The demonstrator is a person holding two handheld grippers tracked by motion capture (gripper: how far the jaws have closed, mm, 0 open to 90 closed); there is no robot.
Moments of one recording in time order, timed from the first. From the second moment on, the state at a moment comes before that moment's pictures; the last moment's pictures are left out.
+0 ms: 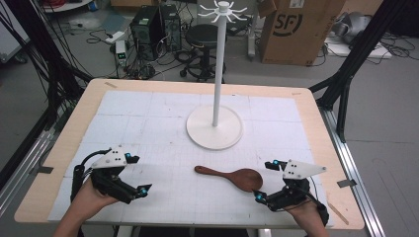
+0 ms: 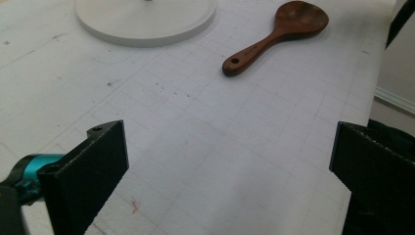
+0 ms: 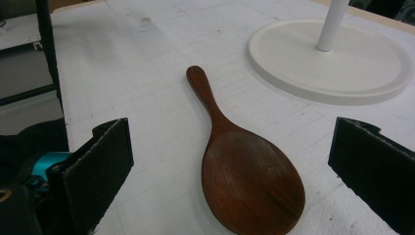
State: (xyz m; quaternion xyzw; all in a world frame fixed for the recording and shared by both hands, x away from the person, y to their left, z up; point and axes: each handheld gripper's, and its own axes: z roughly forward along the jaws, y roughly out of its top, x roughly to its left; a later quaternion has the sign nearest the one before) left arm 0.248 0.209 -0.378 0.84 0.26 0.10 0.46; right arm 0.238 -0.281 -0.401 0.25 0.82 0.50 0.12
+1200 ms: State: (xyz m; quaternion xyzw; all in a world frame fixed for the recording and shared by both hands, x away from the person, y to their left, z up) left arm 0.241 0.216 -0.380 0.84 0.26 0.13 0.45; right arm 0.261 -0.263 -0.384 0.19 0.87 0.44 0.09
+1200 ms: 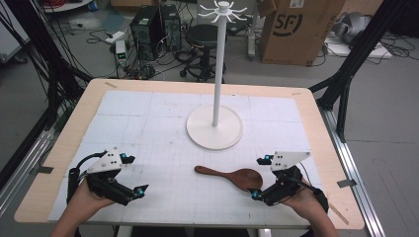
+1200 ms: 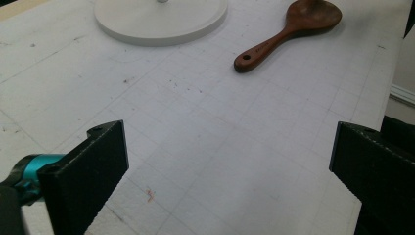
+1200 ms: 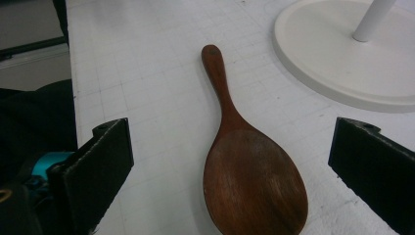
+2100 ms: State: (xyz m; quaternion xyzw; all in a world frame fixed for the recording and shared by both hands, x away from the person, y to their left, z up) left arm 0.243 0.212 -0.383 0.85 0.26 0.12 0.45; right arm 0.275 -0.235 -0.381 0.17 0.91 0.37 0.09
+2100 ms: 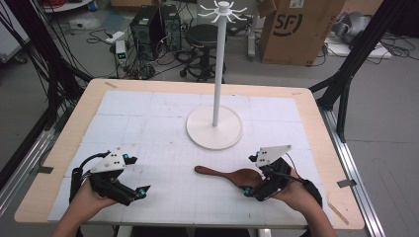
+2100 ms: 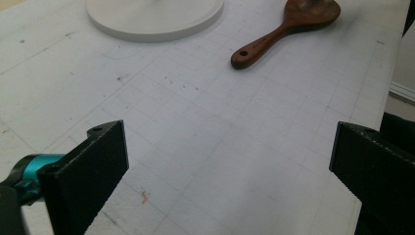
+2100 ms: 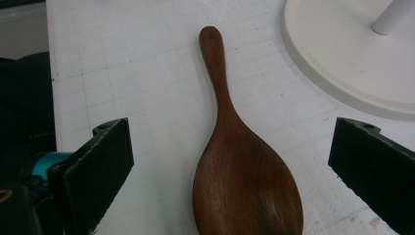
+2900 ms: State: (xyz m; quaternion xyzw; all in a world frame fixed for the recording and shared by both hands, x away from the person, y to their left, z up) left arm 0.245 0.209 -0.387 0.85 0.25 0.11 0.44; right arm 0.290 -0.188 -0.384 0.13 0.95 0.26 0.09
